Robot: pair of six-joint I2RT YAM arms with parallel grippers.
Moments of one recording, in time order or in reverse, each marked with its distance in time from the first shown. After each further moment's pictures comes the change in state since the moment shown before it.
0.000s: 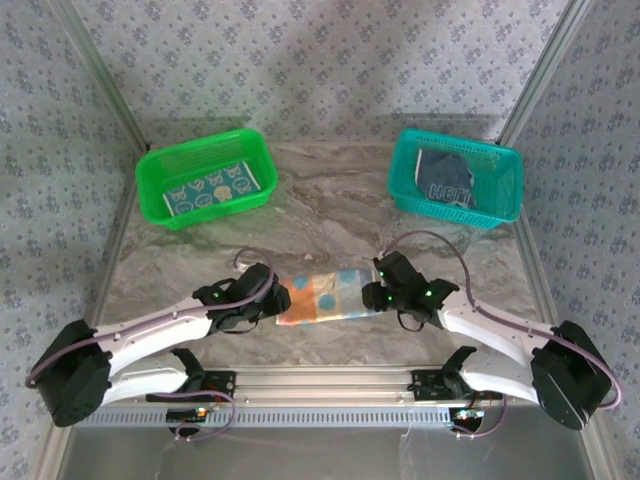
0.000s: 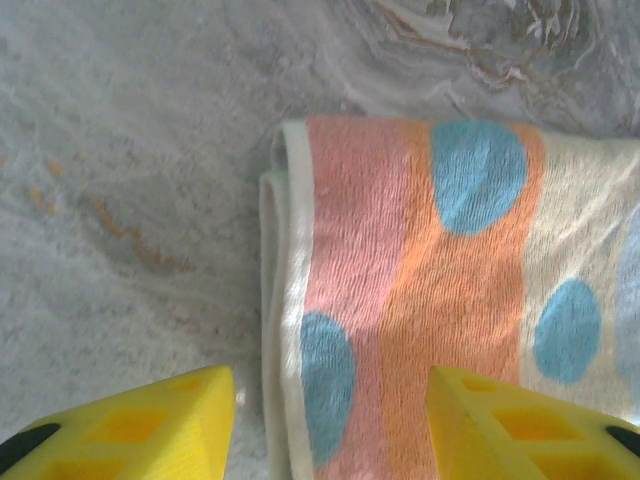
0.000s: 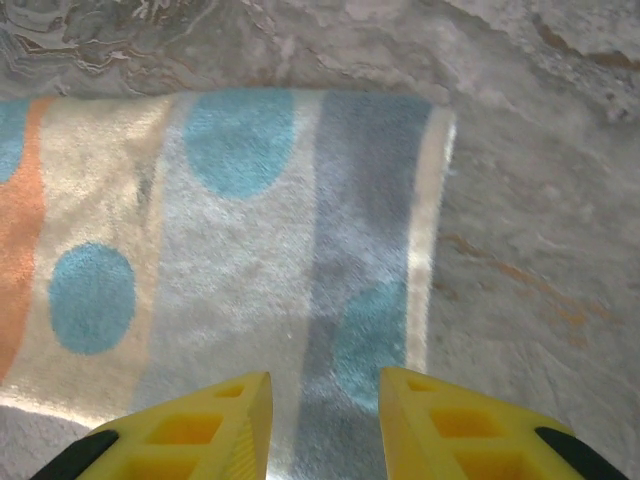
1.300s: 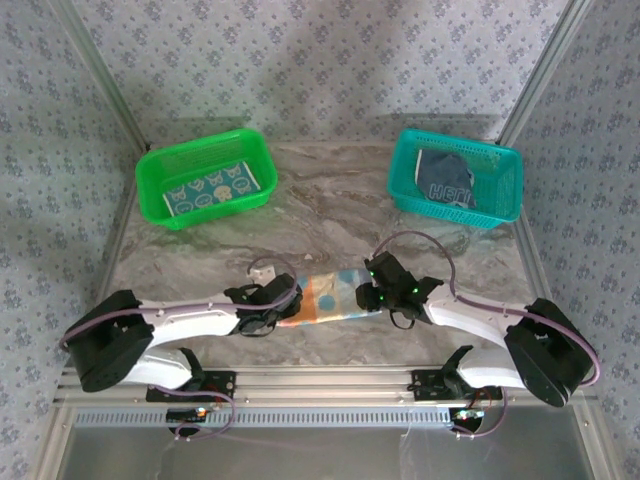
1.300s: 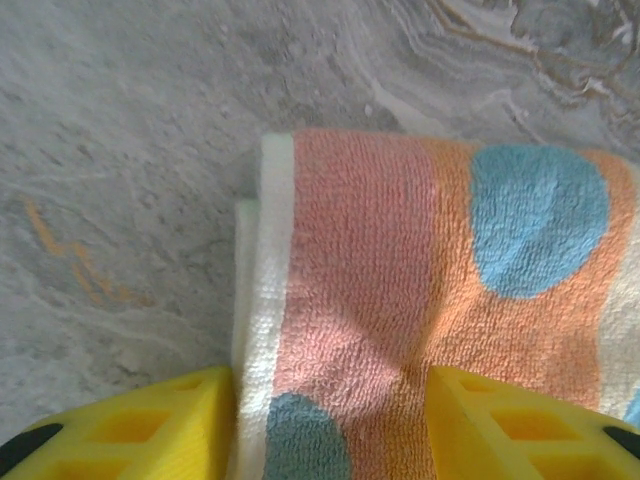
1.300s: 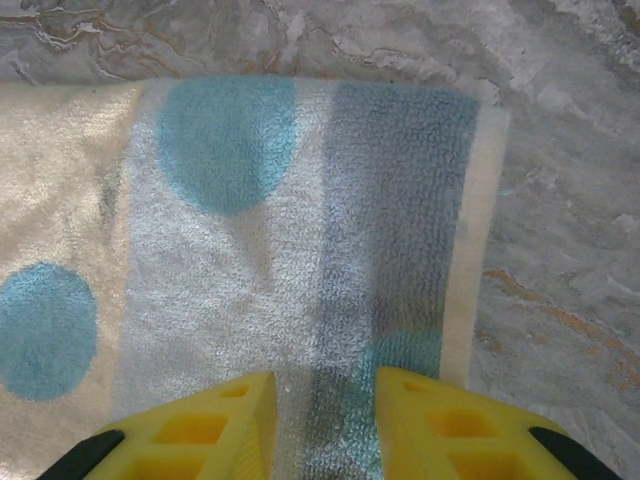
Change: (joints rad) left arm -0.133 0.237 0.026 0.111 -0.185 -0.158; right arm 0.013 0.133 -0.008 0.117 0.000 -0.019
